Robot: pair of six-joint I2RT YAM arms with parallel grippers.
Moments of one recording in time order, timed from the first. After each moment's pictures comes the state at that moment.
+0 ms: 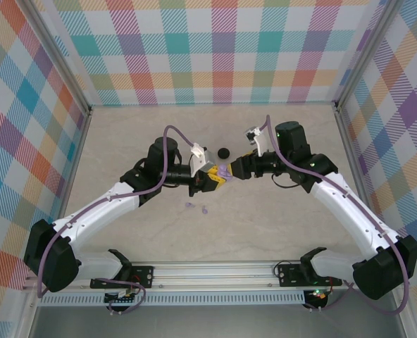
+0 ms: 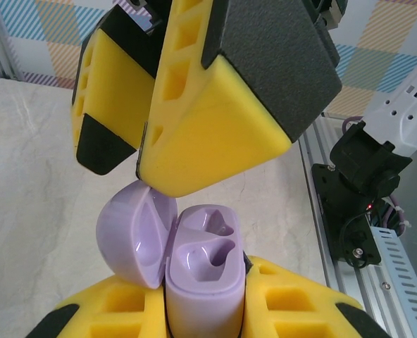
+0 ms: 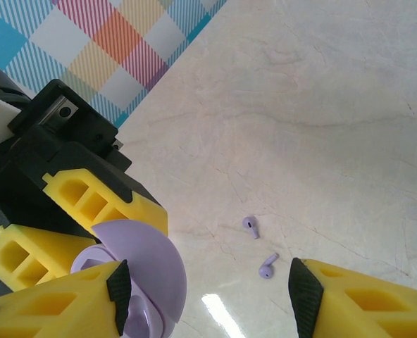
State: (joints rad) left arm -0.66 1.27 0.97 -0.10 0.77 0.21; right arm 0.48 1.20 1.15 -0.58 -0.65 0.19
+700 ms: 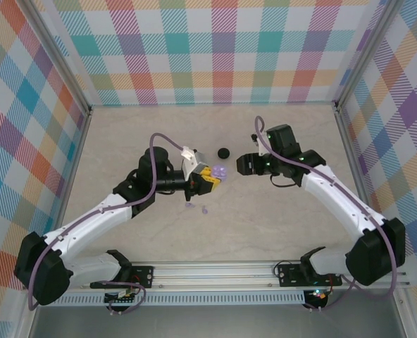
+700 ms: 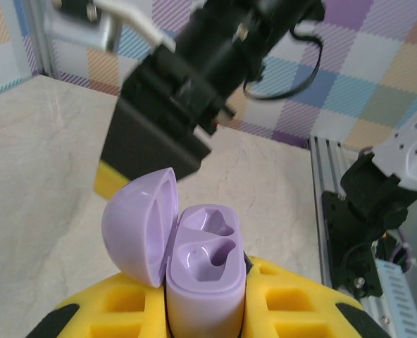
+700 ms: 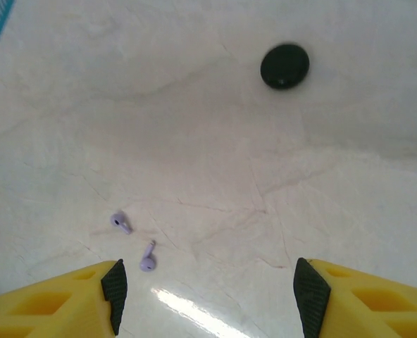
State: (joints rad) left arm -0.66 1.14 0.82 0.04 0.67 0.02; right arm 0.47 1.33 1.12 -0.65 -0.28 0.29
